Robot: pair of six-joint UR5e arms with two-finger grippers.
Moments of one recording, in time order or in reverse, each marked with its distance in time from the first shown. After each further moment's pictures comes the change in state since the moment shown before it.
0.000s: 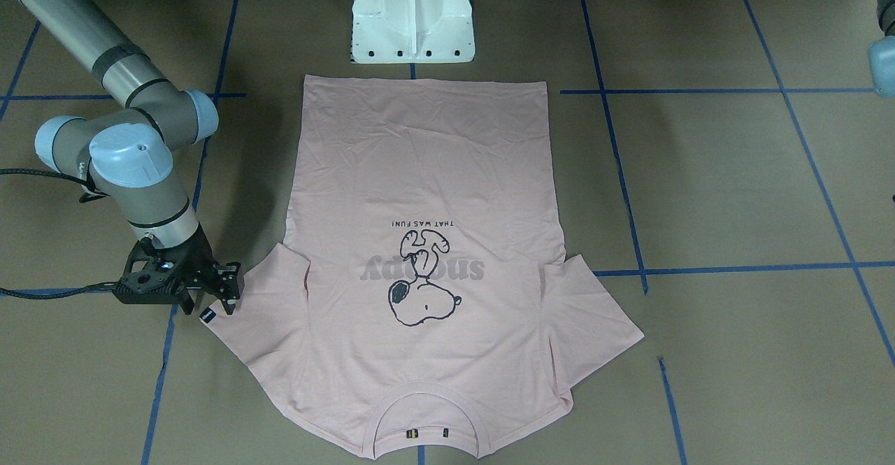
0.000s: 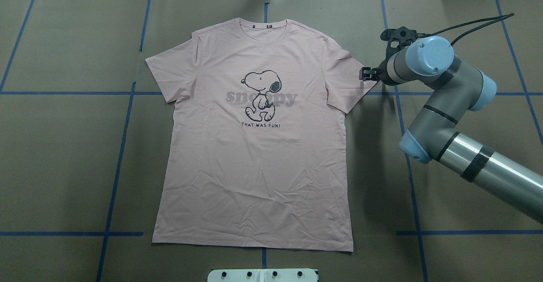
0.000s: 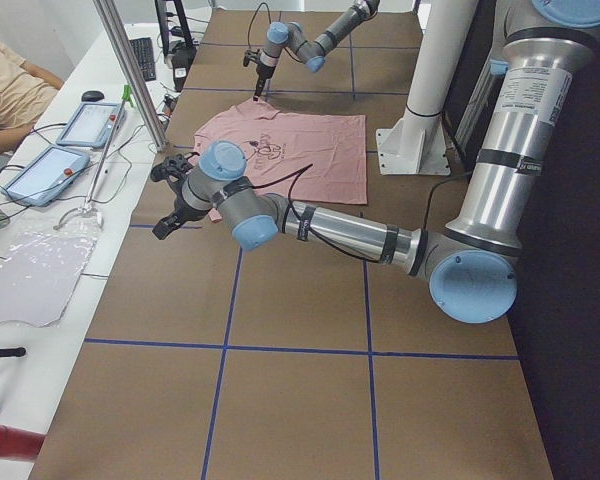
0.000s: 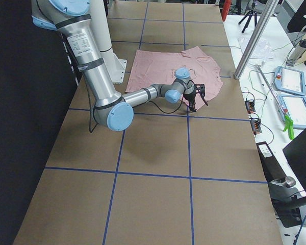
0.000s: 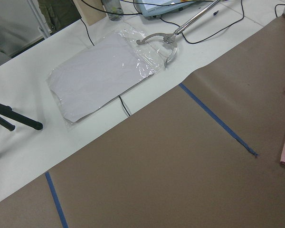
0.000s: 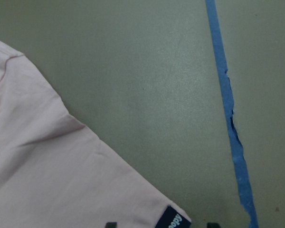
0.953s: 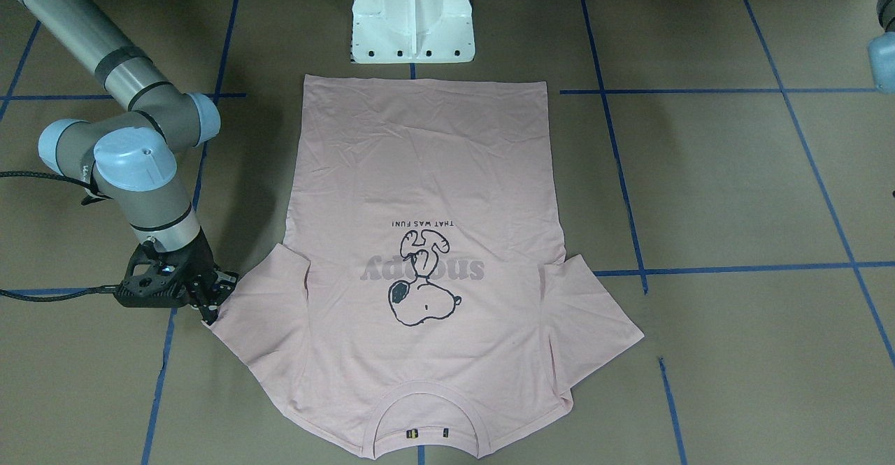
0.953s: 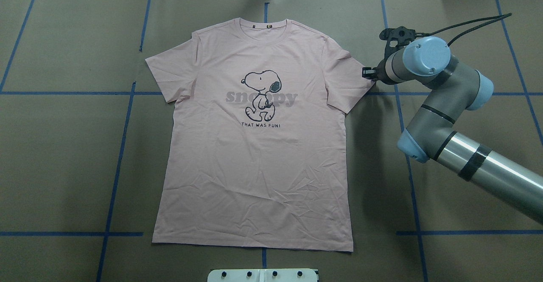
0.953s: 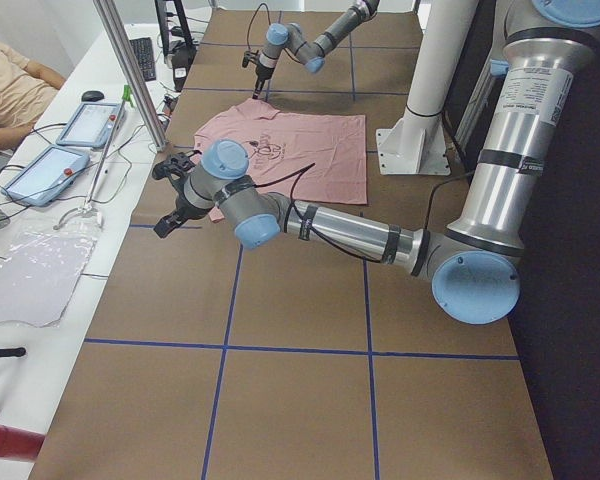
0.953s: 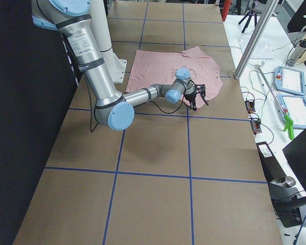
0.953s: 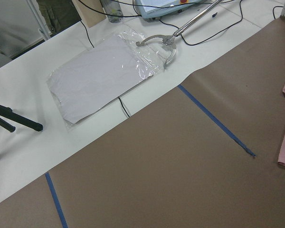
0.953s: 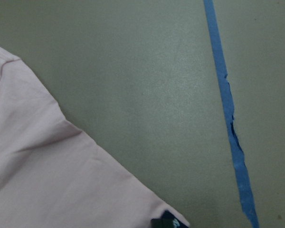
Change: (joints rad) left arm -0.001 0.008 -0.016 0.000 0.000 -0.002; right arm -0.001 0.010 -0.010 0.000 -0.013 0.002
